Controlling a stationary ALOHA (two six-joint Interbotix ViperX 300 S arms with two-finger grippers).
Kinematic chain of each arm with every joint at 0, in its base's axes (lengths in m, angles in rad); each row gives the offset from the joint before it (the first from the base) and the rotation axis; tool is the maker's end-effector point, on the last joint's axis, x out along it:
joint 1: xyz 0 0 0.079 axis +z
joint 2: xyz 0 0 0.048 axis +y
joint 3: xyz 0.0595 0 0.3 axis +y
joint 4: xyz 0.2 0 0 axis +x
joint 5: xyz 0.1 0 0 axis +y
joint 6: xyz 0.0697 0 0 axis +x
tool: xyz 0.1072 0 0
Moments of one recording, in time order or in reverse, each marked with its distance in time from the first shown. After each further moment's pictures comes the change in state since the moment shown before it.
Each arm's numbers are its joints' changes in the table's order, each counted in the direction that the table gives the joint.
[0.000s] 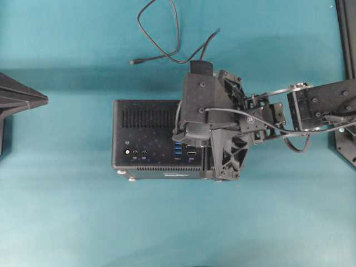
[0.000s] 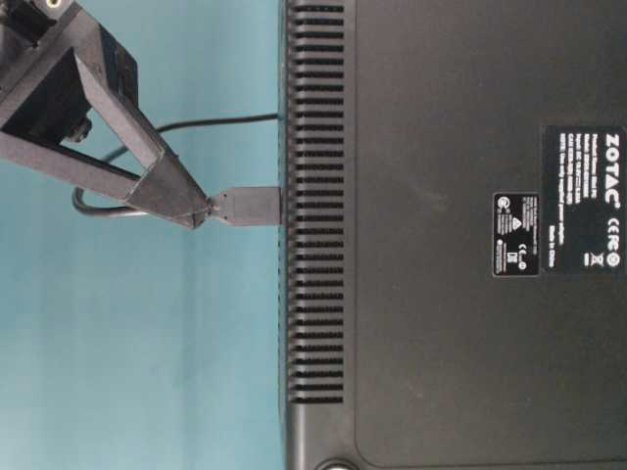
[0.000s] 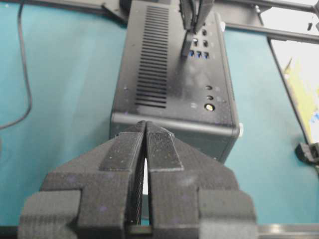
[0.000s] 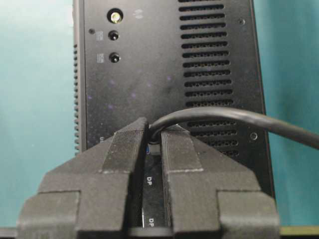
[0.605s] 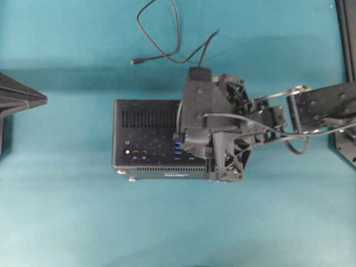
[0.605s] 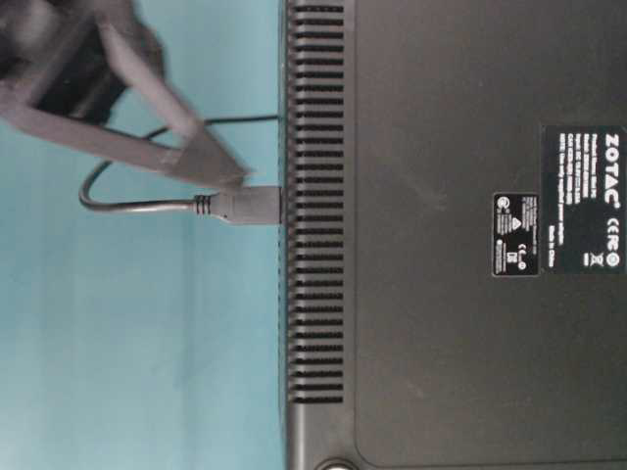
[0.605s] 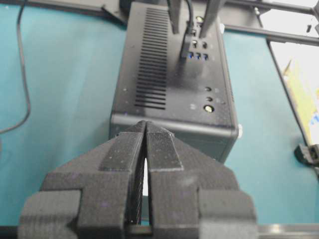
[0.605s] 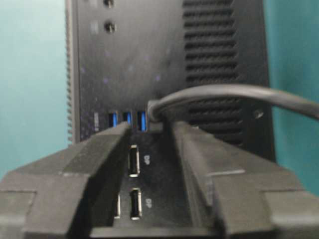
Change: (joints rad) left arm 0.000 -0.006 0.000 0.000 0.002 -0.002; right arm -0.002 -0.014 0.011 -0.008 0.015 0.000
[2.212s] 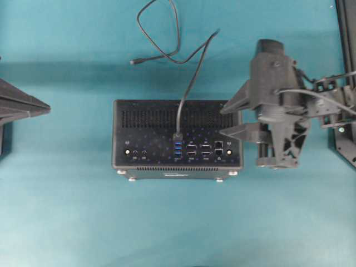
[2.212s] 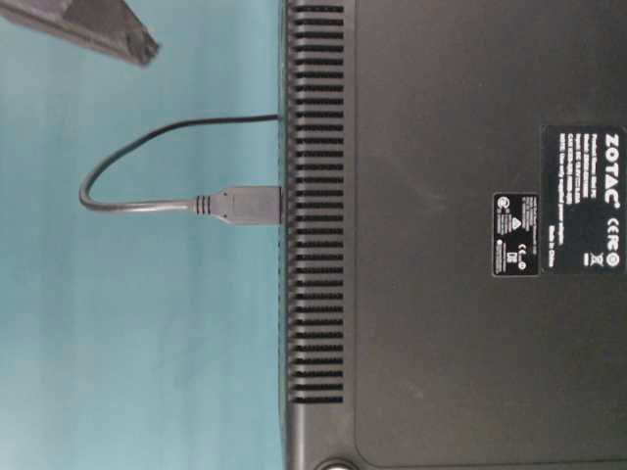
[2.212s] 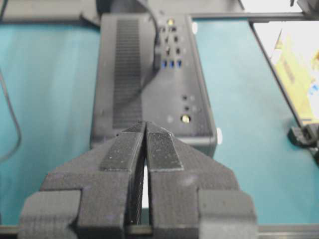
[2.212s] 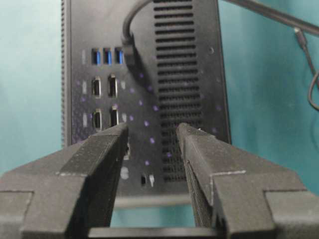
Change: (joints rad) left arm -0.077 0.086 -0.130 0.000 0.069 0.129; right arm 0.003 -0.268 0.152 -0.009 0.034 -0.002
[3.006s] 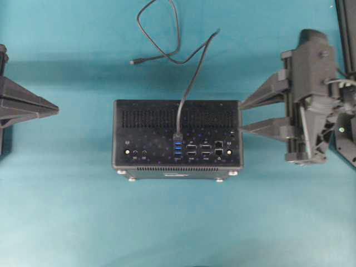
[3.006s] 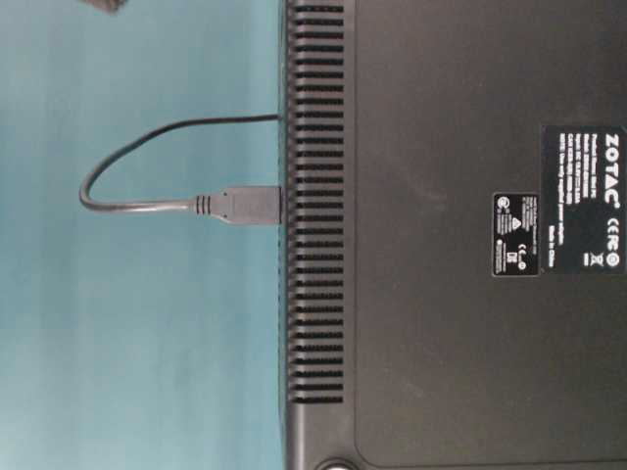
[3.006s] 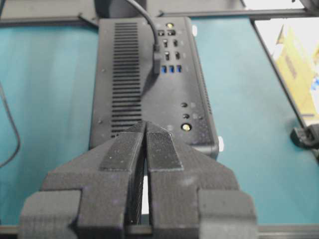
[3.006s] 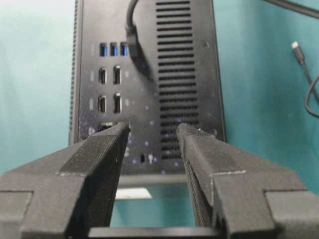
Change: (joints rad) left arm -0.003 0.046 -0.015 0.000 -0.009 0.000; right arm -0.002 -0.147 0.115 -0.002 -0.089 0.002
